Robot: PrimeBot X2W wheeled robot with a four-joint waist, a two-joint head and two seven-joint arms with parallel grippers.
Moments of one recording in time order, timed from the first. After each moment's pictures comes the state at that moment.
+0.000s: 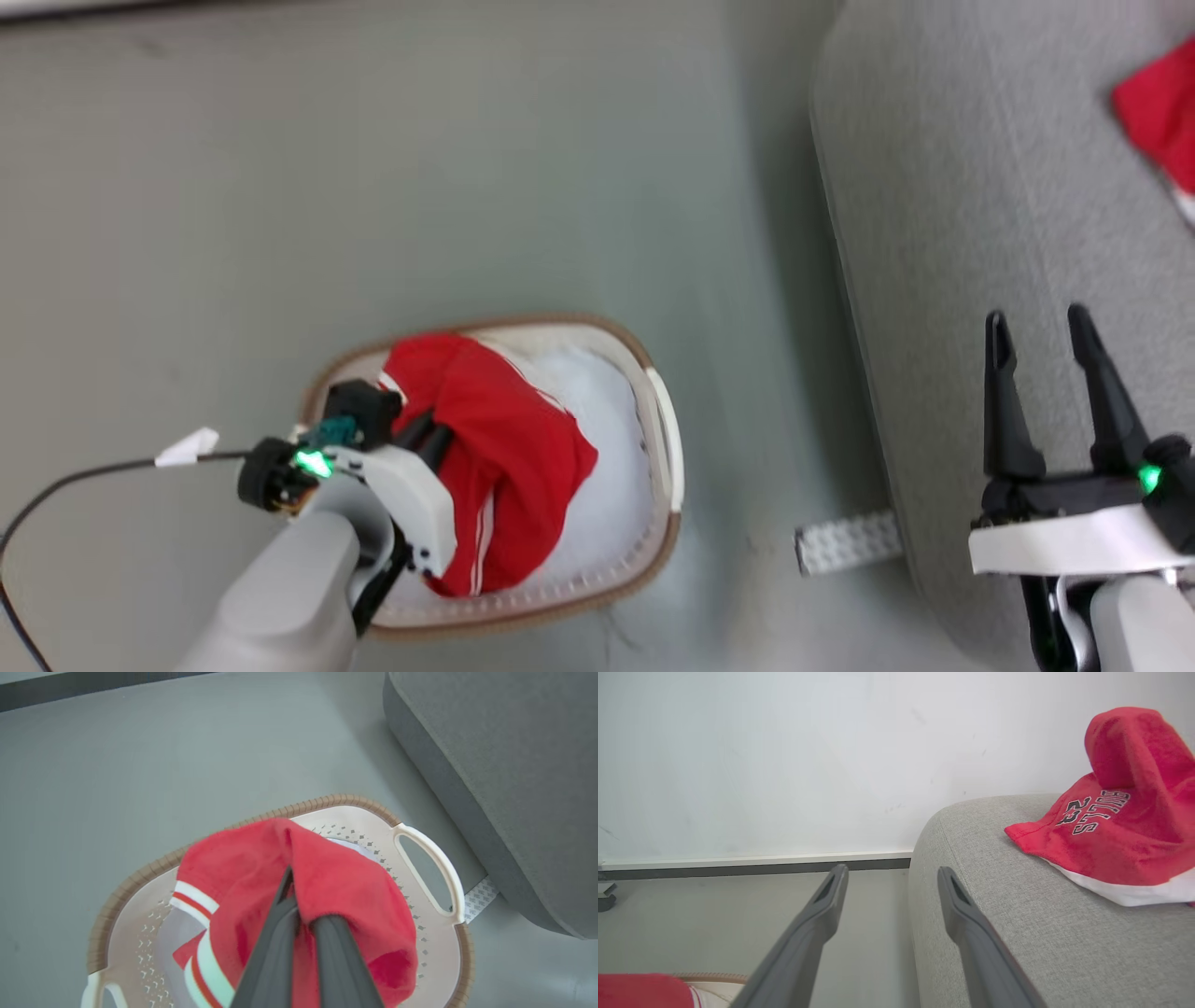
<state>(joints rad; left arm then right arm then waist) -0.73 0.22 -0.67 0.96 -0.47 -0.13 -0.25 -0.29 -0.05 0.01 0.12 0.23 0.13 -0.26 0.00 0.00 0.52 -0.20</state>
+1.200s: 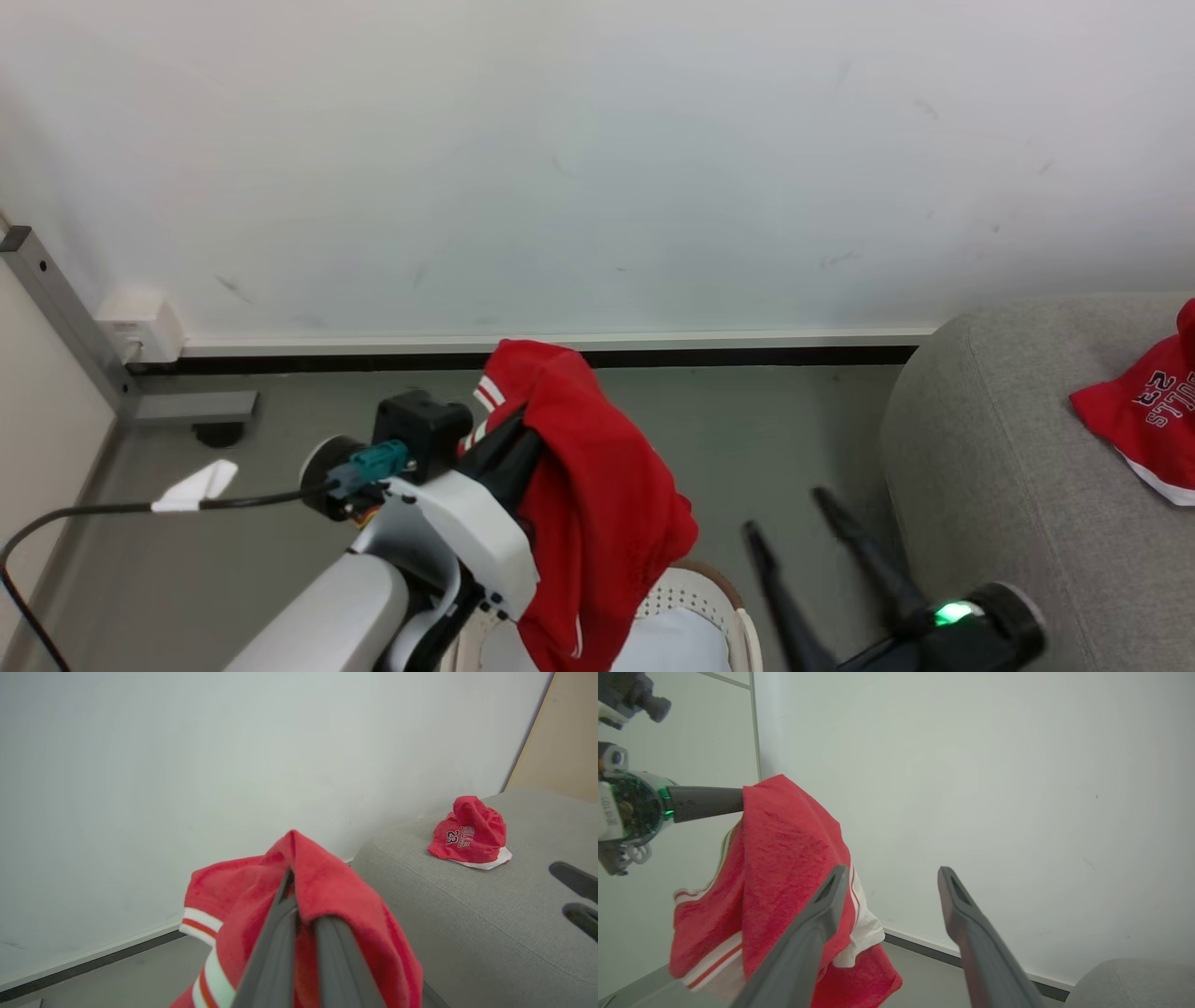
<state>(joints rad) -0.49 0.35 -0.67 0.13 -0.55 0.09 0.02 -0.06 -0.05 0.35 0.07 0.16 0.13 -0.26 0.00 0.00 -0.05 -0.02</state>
